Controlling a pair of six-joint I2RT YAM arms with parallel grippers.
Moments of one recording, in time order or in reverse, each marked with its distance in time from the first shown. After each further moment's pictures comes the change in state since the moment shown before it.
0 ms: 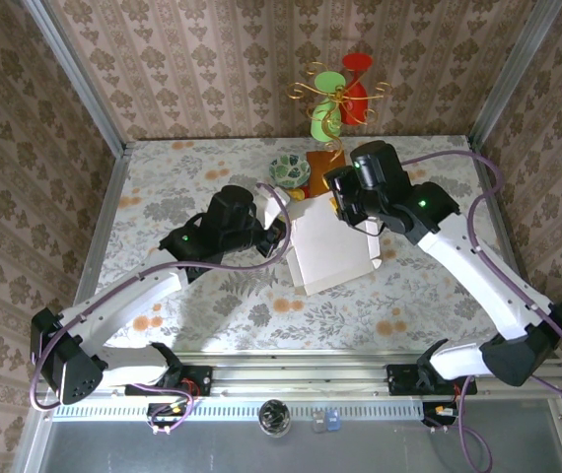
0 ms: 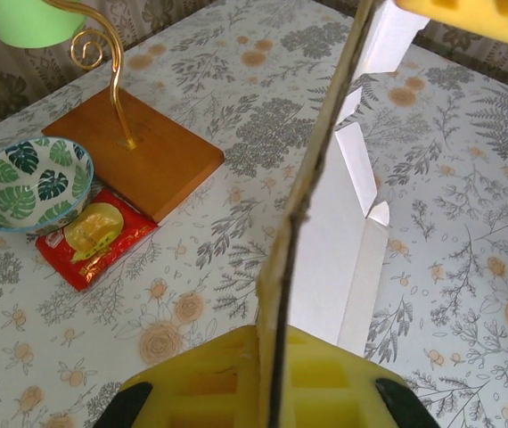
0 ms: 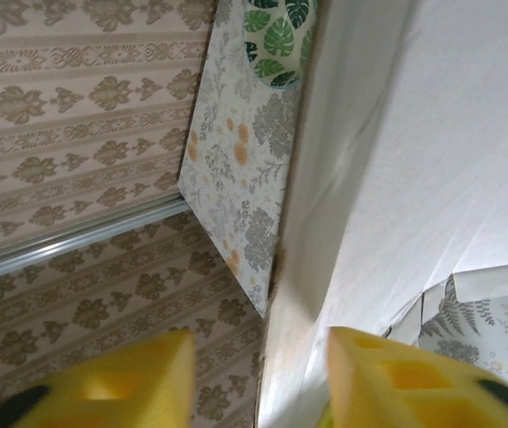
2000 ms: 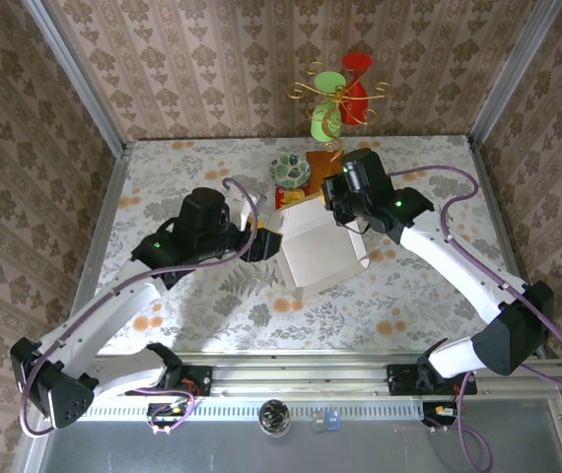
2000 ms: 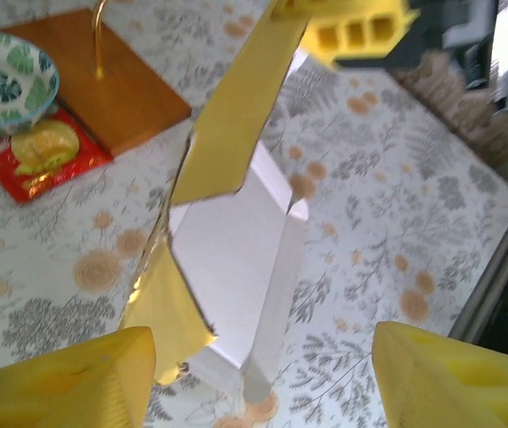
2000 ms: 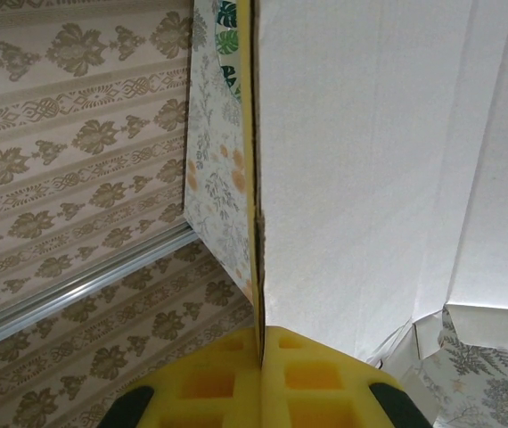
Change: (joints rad) left arm 0.116 -0.121 -0.043 -0.134 0.179 -0.223; right arm -0.037 0.057 -0.165 0.232 -0.015 0.118
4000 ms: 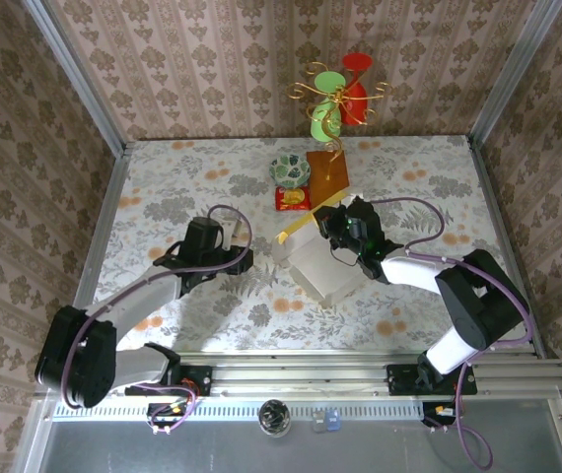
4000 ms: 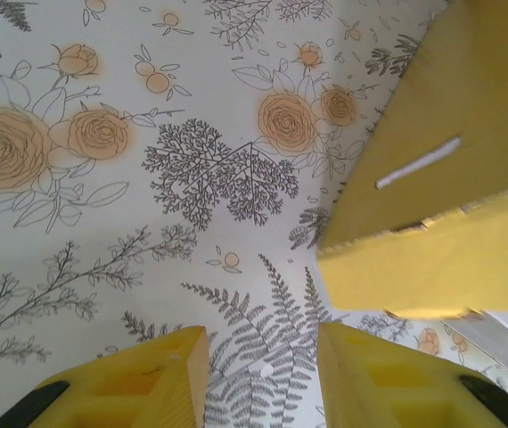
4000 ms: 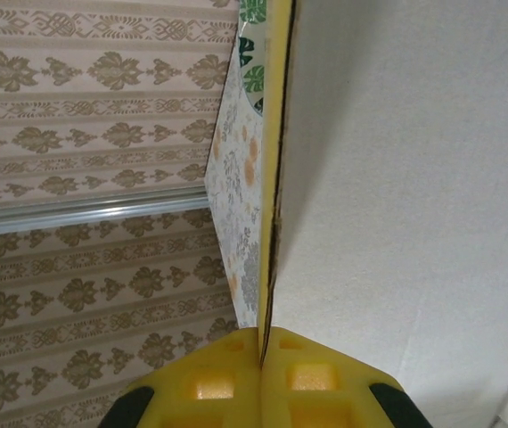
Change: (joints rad) left arm 0.213 0.136 -0.437 0.372 -0.035 -0.123; right arm -0.058 0.158 -0.656 1.128 -0.138 -0.280
